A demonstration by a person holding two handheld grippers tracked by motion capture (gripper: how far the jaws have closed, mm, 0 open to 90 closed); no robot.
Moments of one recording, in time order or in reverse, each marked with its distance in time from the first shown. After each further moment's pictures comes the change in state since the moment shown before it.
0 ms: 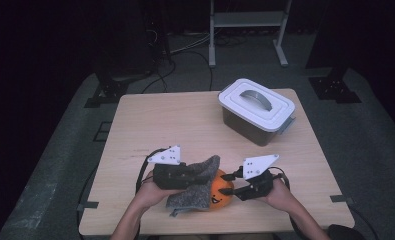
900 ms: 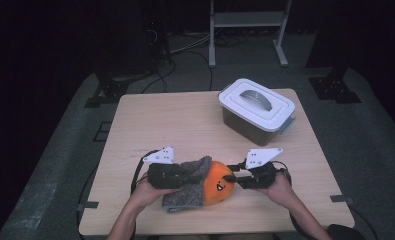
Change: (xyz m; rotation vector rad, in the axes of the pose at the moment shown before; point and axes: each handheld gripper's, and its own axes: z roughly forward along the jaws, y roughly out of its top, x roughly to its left) left arm 0.020 -0.028 -0.009 0.003 0.020 -0.088; right arm -0.020 -0.003 -0.010 -0.012 -0.135 0.078
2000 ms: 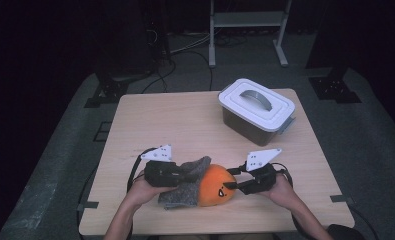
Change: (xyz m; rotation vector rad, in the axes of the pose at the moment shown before) left arm 0.000 0.009 -0.010 0.008 0.007 0.010; right arm 0.000 -0.009 0.004 0.038 0.080 0.024
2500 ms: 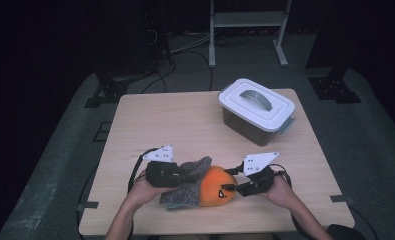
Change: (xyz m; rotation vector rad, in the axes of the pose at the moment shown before) left arm 0.006 -0.009 0.004 0.044 0.003 -0.024; right arm 0.006 0.003 0.004 0.011 -0.005 -0.095
